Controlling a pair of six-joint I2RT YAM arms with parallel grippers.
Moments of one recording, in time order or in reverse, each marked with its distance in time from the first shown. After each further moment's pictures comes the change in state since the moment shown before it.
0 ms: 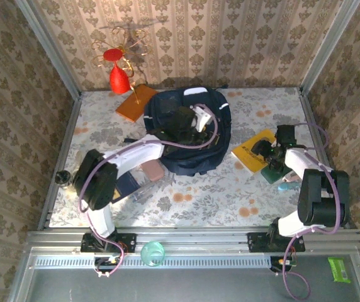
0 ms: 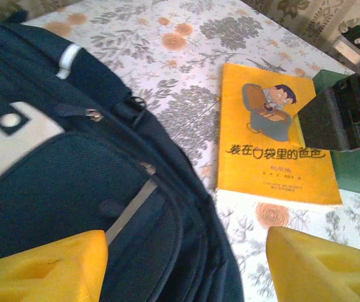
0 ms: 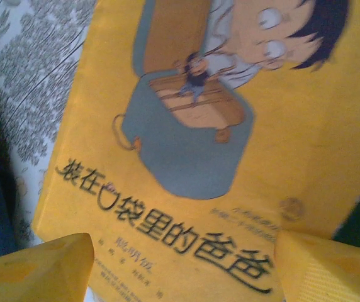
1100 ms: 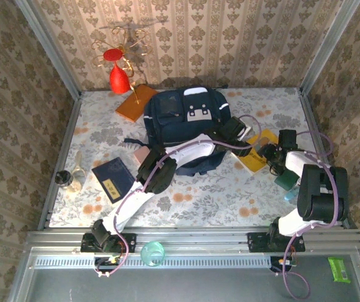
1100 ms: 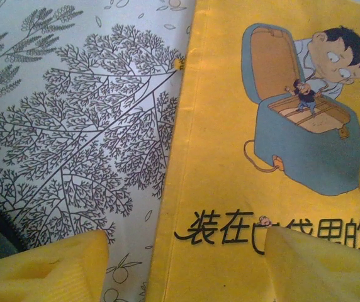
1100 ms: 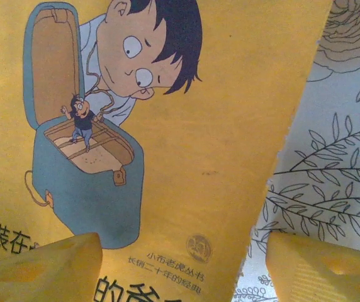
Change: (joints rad) left arm -0.165 0.741 0.856 -0.343 -0.126 -0.092; right arm -0.018 0.055 -0.053 0.097 0.084 0.148
